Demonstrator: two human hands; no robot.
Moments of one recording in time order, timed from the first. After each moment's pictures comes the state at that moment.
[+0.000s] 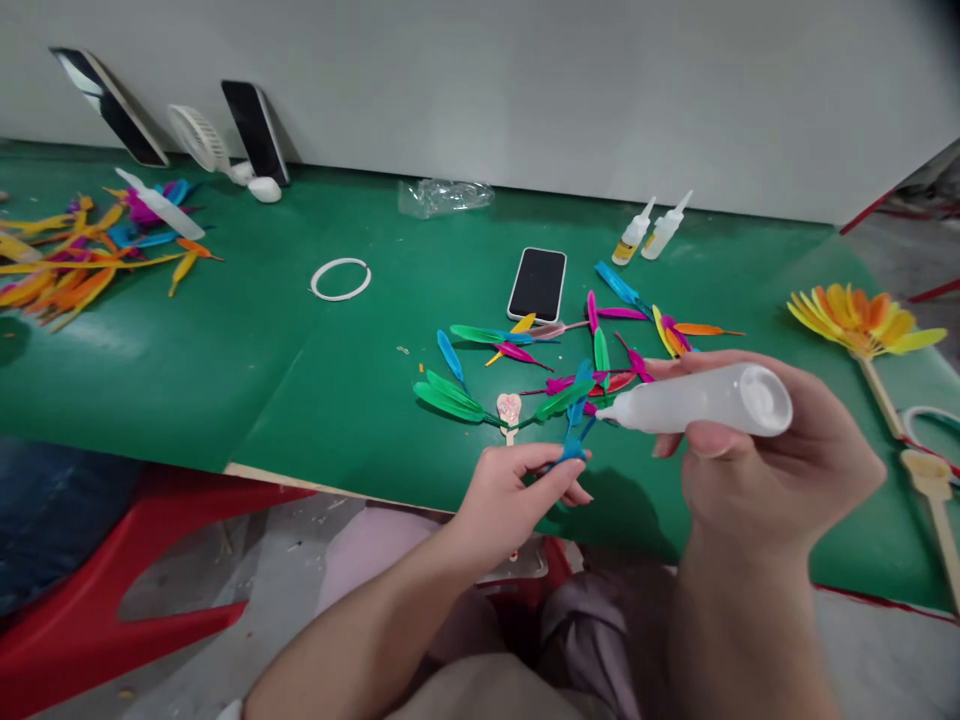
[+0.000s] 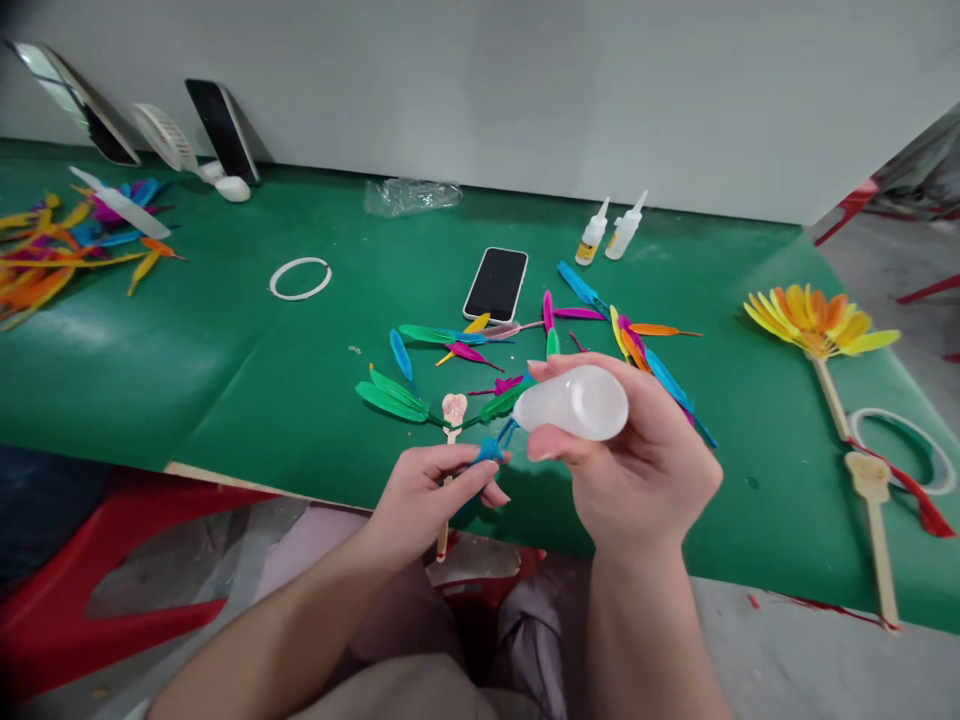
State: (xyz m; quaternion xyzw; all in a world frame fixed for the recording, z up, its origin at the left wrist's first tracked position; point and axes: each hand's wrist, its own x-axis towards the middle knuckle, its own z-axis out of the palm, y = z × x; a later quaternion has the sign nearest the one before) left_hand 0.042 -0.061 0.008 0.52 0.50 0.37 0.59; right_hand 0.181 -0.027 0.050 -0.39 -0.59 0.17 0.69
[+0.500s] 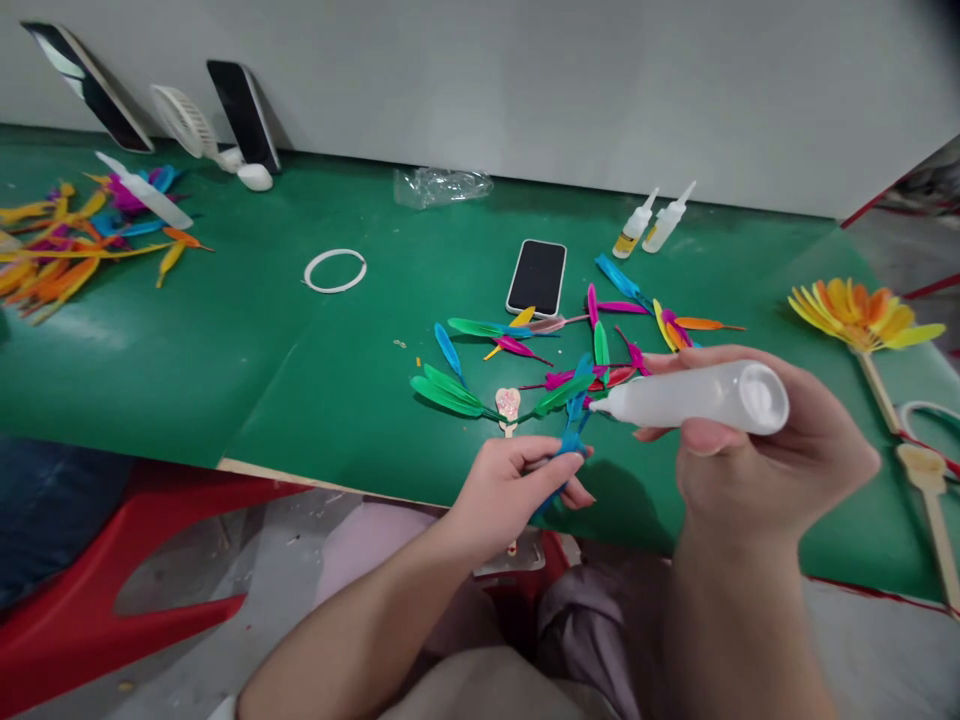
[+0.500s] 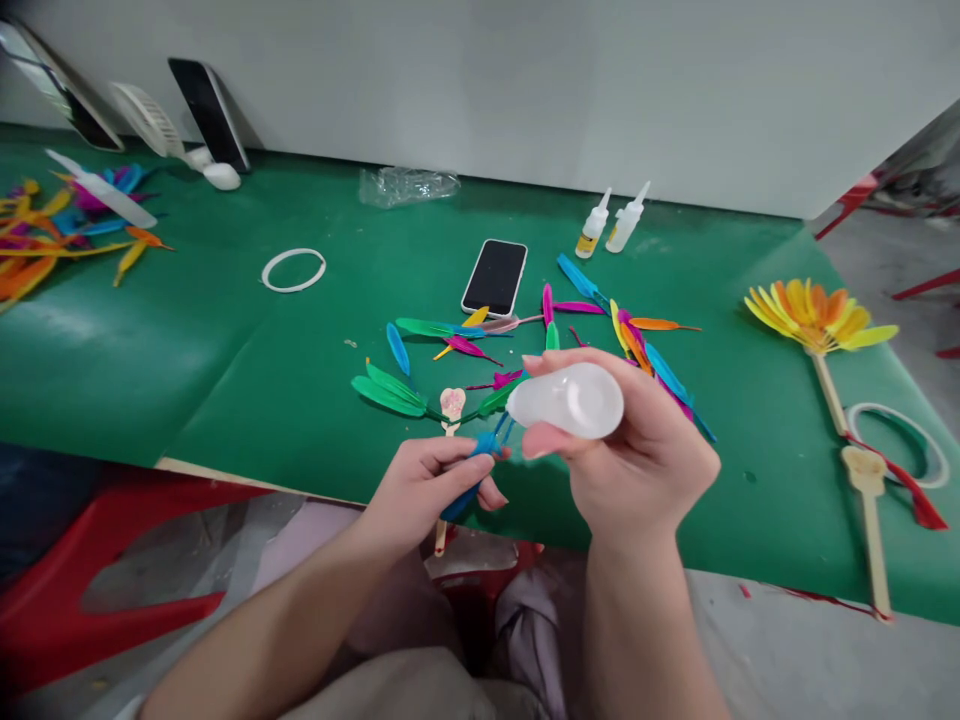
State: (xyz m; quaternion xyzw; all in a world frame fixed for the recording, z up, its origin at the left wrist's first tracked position) left_hand 0.039 -0.058 0.010 0.46 0.46 0.36 0.66; right_hand 0.182 -0.021 0.044 -0.38 -0.59 0.16 0.69
